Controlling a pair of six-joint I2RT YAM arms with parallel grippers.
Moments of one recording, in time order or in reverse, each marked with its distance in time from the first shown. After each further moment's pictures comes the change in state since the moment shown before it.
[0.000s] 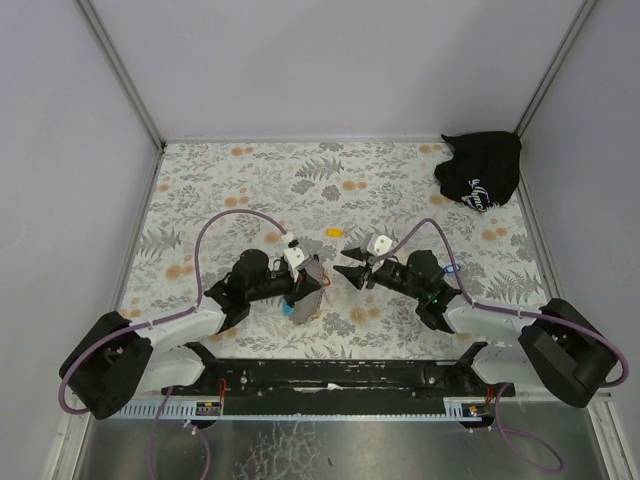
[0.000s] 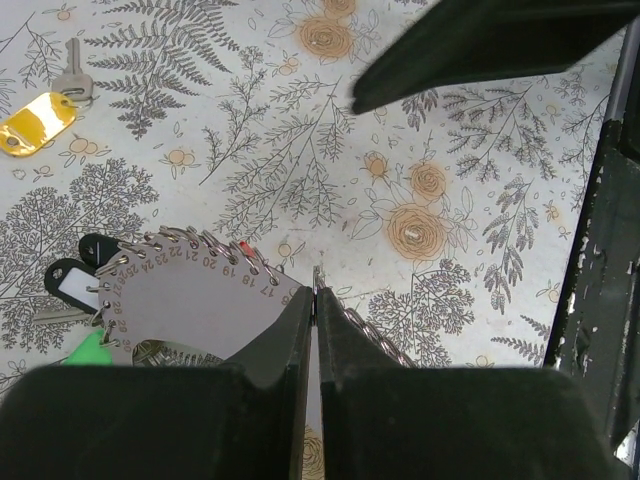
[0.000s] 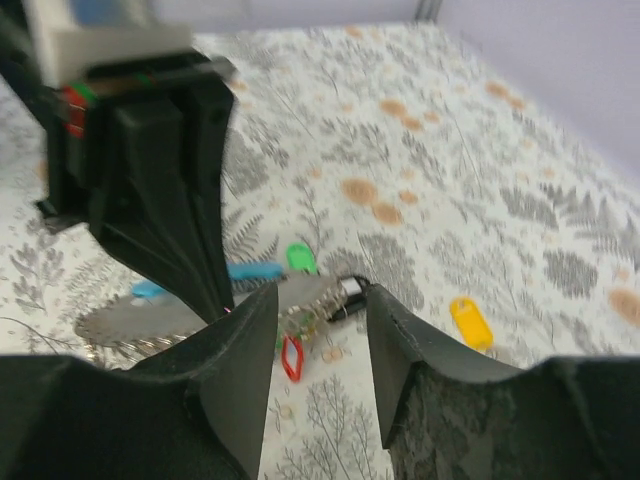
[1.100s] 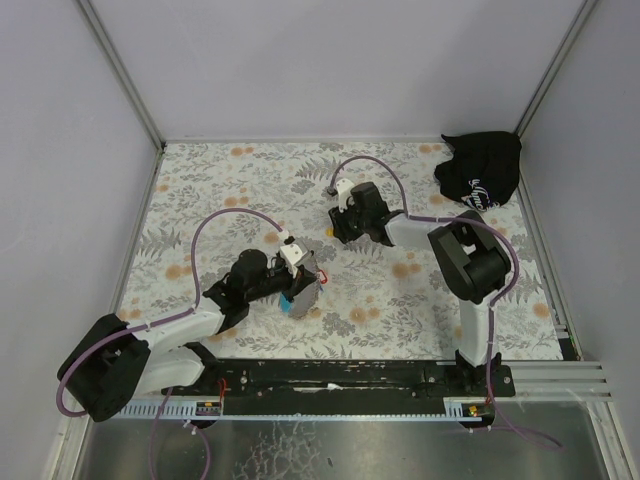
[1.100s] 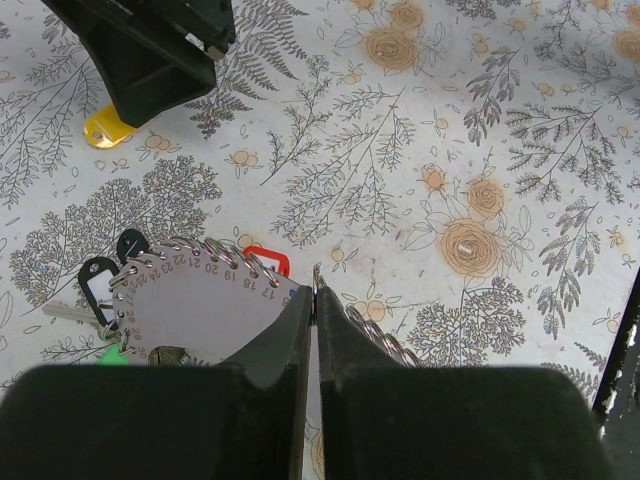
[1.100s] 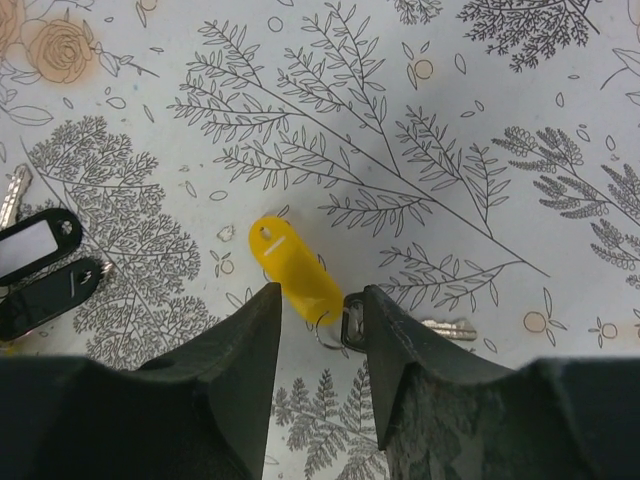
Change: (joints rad) left arm 0.000 -0.017 0.000 0.001 -0.126 0.018; right arm -0.191 0.764 0.827 -0.787 0.177 0.092
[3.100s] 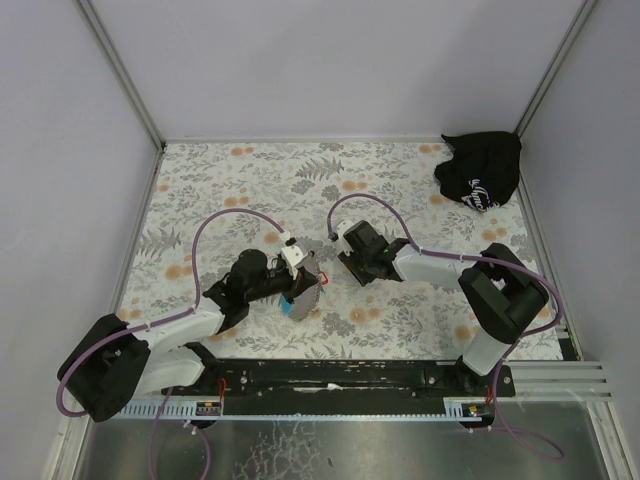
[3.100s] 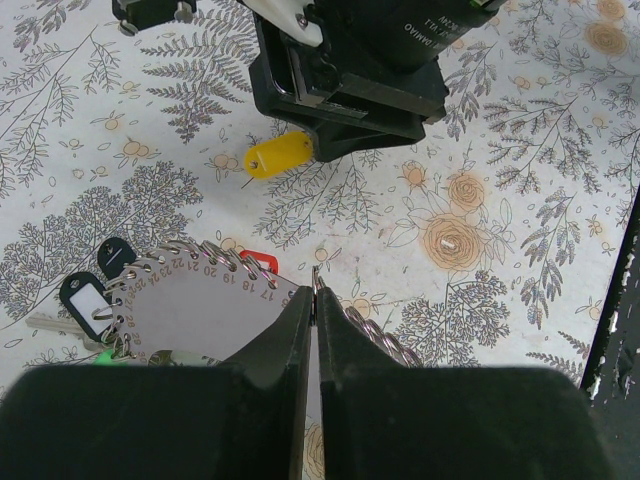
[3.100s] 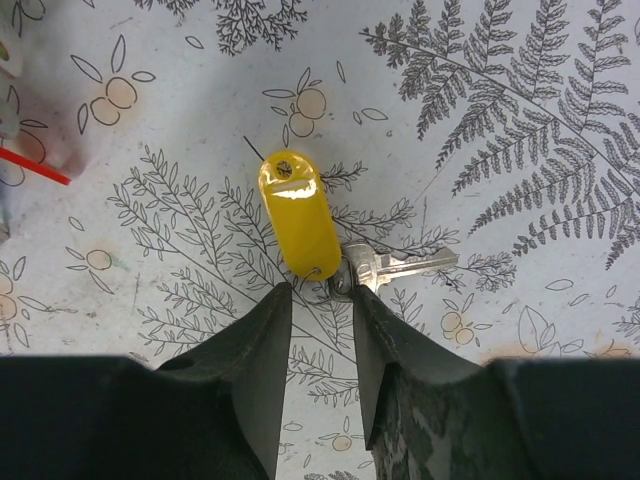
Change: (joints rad) left arm 0.000 0.000 0.000 0.000 0.047 0.009; right arm 0.203 -0.304 -0.250 -0.364 0.307 0.022
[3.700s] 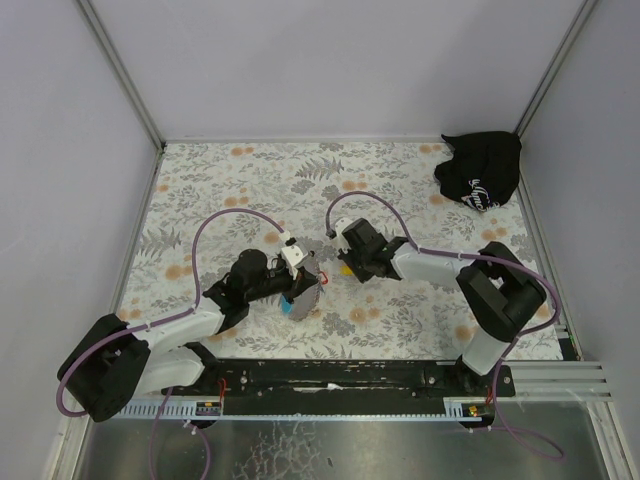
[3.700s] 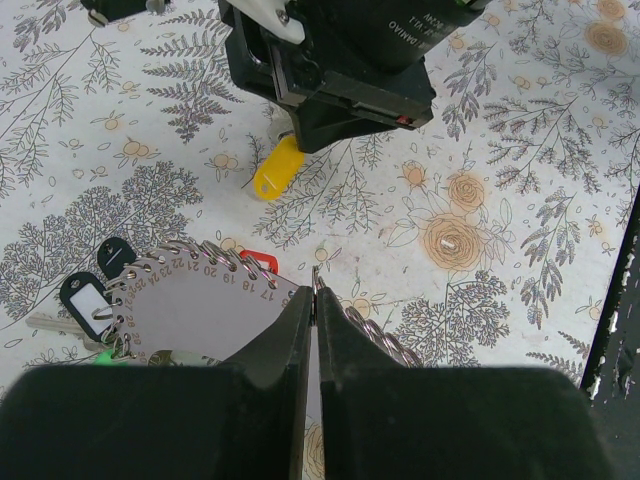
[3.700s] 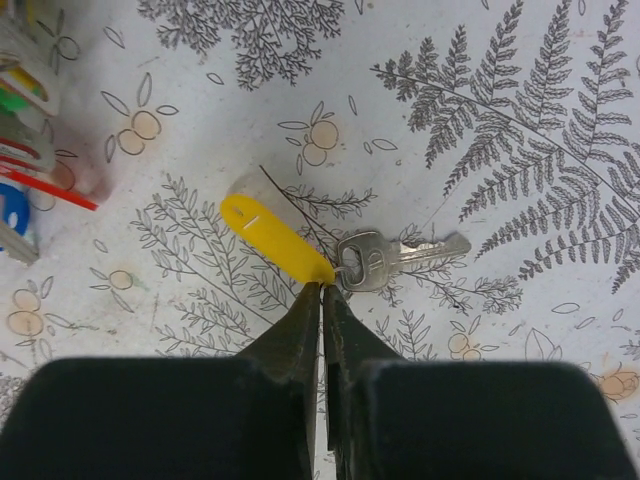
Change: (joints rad) left arm 0.000 0.000 0.000 0.000 0.000 0.000; right arm -0.001 0.019 0.017 0.027 -0.009 0.001
